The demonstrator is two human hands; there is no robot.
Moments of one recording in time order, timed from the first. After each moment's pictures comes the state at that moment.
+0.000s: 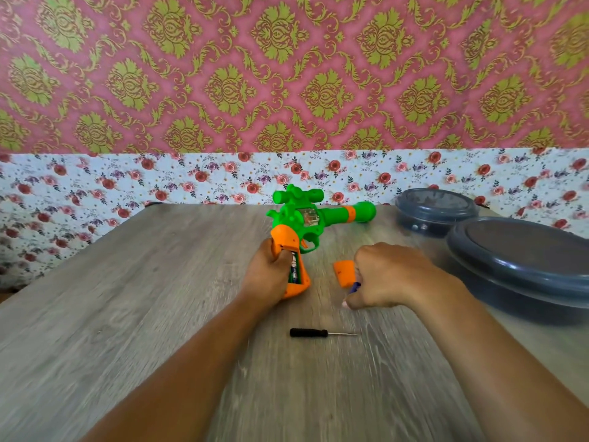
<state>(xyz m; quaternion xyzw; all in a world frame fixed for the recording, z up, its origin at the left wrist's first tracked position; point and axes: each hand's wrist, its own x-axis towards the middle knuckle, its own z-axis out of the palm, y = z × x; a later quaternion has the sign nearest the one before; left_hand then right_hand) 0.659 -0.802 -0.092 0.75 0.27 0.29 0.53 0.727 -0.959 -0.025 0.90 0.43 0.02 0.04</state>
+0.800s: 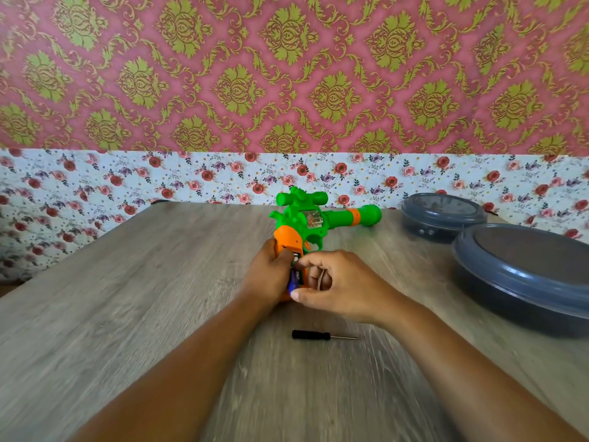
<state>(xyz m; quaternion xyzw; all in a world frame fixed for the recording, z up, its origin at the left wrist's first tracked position) 0.657 -0.801 -0.091 0.74 0.26 0.31 0.53 0.718 -0.927 -0.064 0.75 0.55 -0.09 -0.36</state>
